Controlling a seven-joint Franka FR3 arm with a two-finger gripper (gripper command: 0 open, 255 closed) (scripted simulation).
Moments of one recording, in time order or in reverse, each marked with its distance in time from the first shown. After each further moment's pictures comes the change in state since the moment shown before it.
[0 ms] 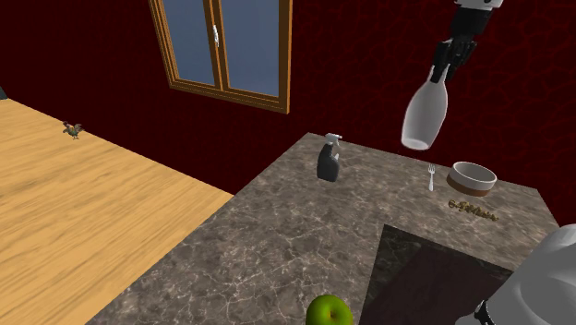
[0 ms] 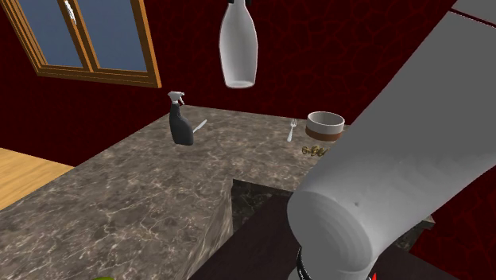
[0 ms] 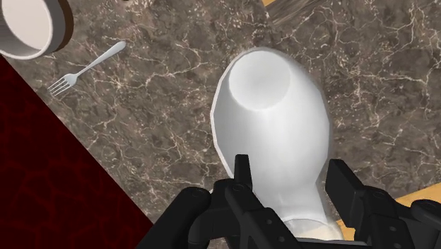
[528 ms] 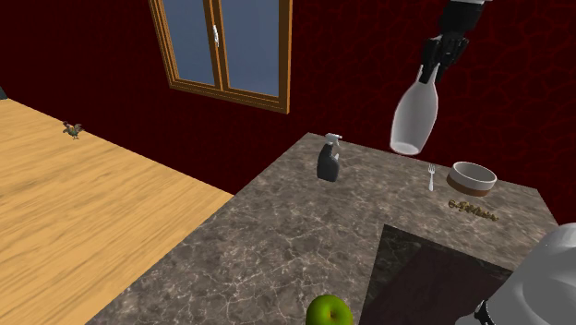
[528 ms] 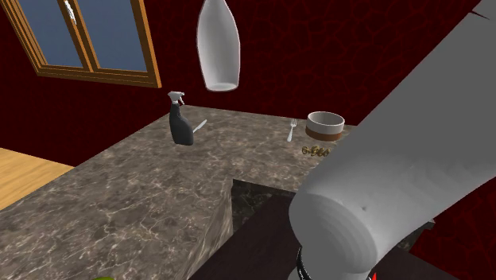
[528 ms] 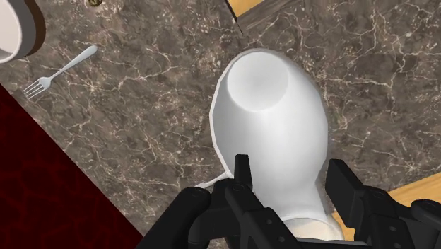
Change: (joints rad) arm 0.035 -0.066 0.116 -0.045 0.013 -0.028 0.149
